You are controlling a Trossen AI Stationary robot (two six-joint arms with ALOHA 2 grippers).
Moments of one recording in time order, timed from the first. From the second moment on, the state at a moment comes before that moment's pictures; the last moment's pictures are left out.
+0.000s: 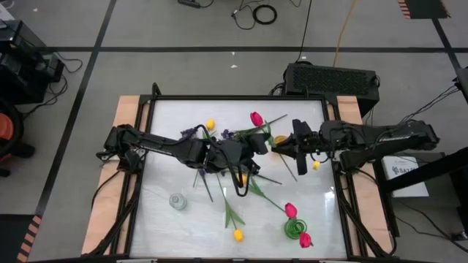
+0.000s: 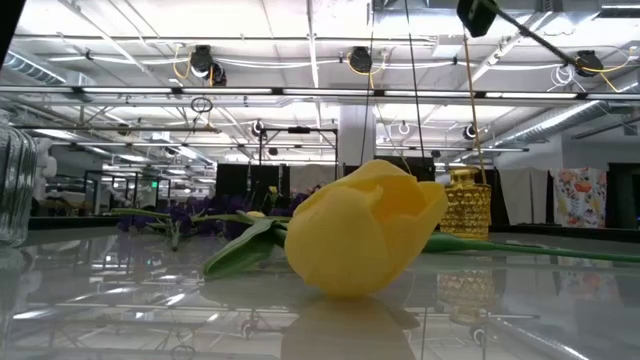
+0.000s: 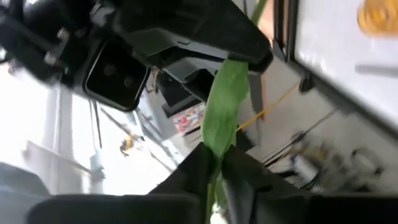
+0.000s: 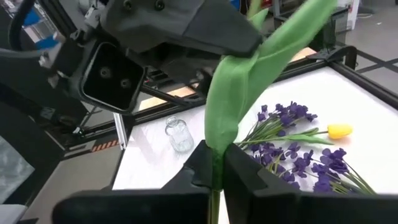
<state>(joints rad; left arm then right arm) -0.20 1.84 1.75 -0.13 -0.74 1.86 0.11 0.91 0.88 -0.18 0.07 0.38</state>
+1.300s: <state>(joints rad) -0.16 1.85 1.68 0.09 -0.15 -0.03 0.25 0.88 0.88 0.39 0.24 0.05</state>
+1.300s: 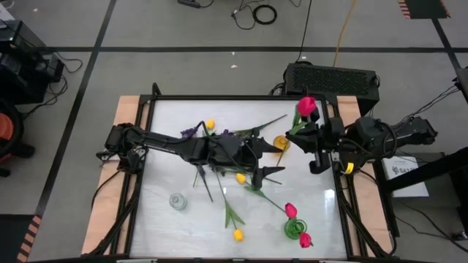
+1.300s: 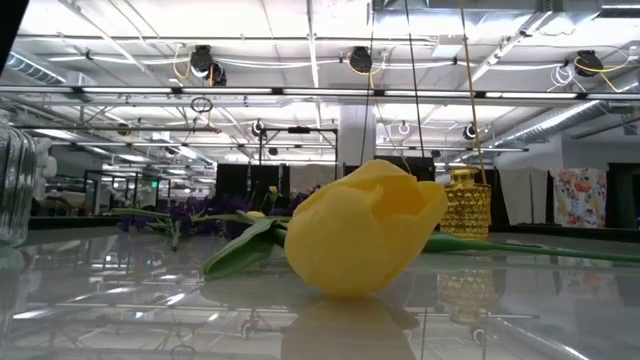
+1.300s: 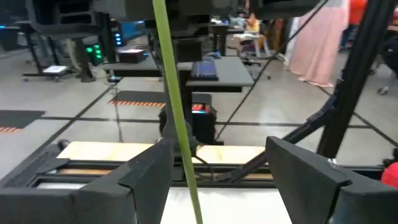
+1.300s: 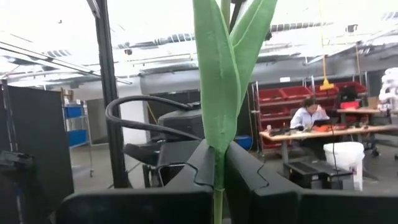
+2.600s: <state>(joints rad) -0.15 1.84 1.68 -0.16 -0.21 0.03 0.25 0.80 0.88 0.10 0.23 0.17</state>
